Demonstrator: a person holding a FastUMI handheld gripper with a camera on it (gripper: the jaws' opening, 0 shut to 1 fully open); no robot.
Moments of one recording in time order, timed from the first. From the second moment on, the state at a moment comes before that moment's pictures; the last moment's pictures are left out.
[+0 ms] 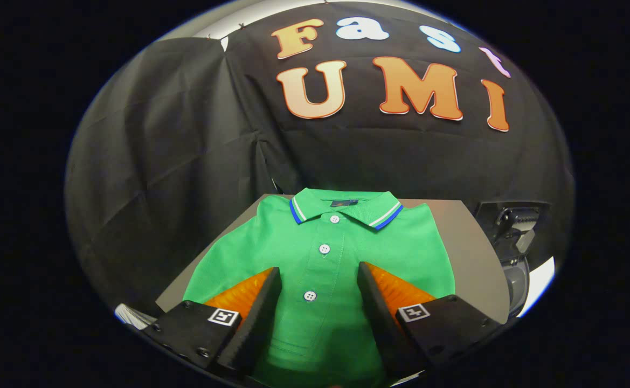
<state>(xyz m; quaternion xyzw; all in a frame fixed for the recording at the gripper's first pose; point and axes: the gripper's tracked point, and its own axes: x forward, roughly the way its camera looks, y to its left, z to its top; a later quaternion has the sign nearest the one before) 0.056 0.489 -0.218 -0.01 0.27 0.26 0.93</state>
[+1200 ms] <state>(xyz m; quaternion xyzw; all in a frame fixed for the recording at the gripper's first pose) 0.020 0.462 -0.091 0.10 0.08 0.35 0.93</state>
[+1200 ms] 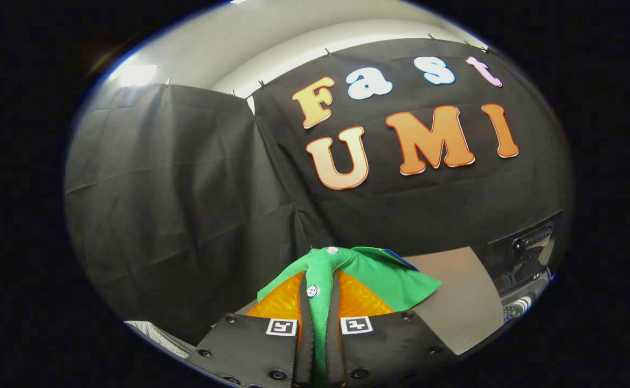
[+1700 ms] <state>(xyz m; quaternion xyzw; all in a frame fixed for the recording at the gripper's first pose) 0.041 0.328 -0.028 0.11 0.02 0.35 0.93</state>
